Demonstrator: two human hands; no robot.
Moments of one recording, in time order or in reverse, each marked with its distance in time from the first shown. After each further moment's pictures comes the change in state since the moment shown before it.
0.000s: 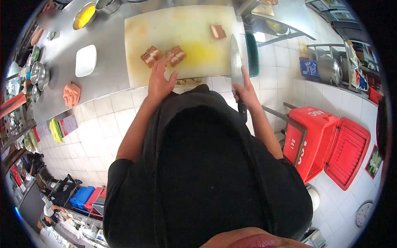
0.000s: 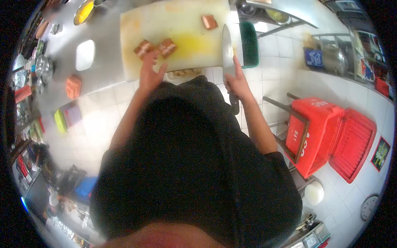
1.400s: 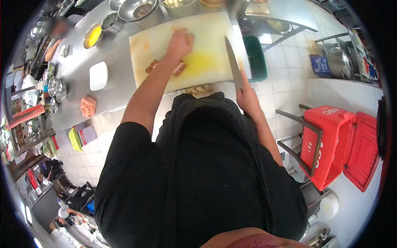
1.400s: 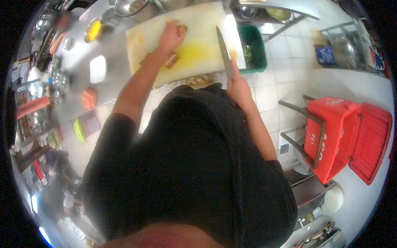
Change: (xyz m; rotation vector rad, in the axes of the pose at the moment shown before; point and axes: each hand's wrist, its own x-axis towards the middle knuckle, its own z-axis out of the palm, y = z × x) left_hand 0.188 0.000 0.081 0.330 -0.158 0.073; right_hand -0.008 0.004 0.002 -0.679 0.226 -0.295
